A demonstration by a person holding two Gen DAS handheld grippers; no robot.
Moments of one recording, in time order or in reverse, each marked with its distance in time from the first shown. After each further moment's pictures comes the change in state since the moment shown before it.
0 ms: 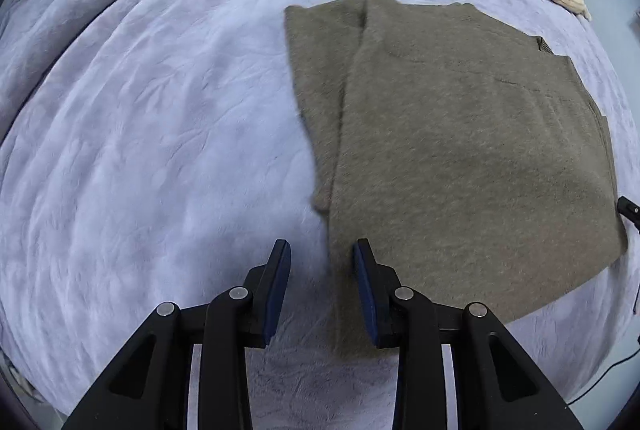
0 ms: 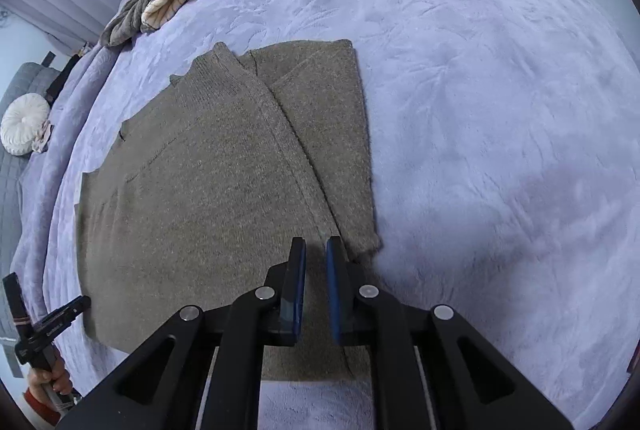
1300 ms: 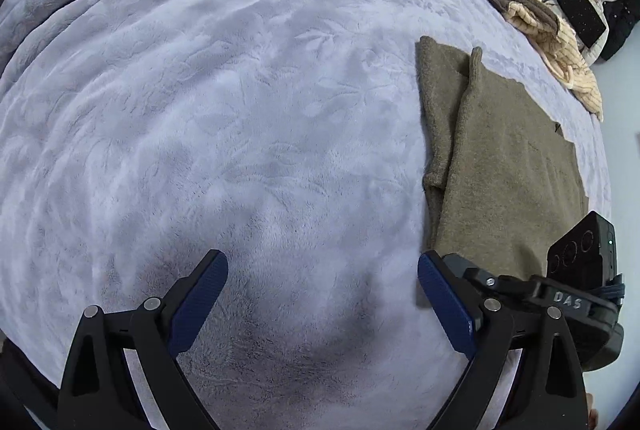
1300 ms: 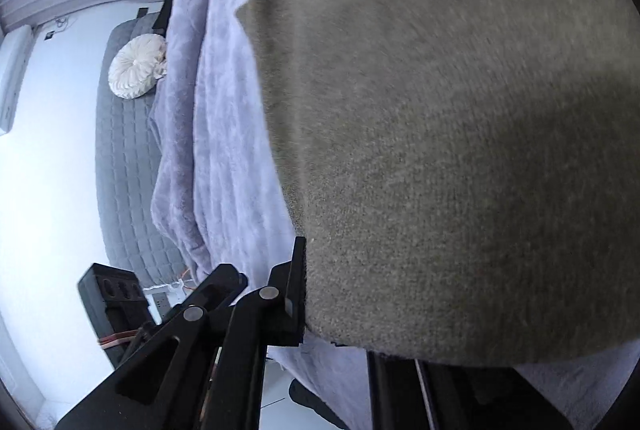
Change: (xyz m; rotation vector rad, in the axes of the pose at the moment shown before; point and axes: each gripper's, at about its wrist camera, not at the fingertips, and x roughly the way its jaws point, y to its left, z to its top) left arm -0.026 0.096 -0.049 -0.293 -0.051 -0.094; right arm 0.143 0.268 -0.150 0.118 0.436 0.625
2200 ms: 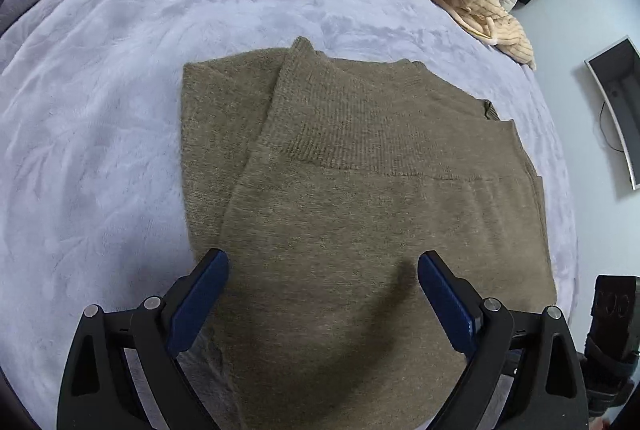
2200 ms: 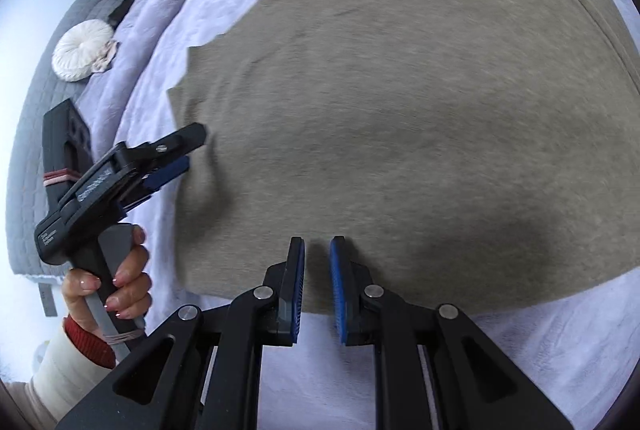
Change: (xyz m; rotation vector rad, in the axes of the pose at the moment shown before) left arm 0.067 -0.133 0.077 0.269 0.001 -0.201; right arm -0.121 -0.002 0.024 -0.197 -0.166 -0.435
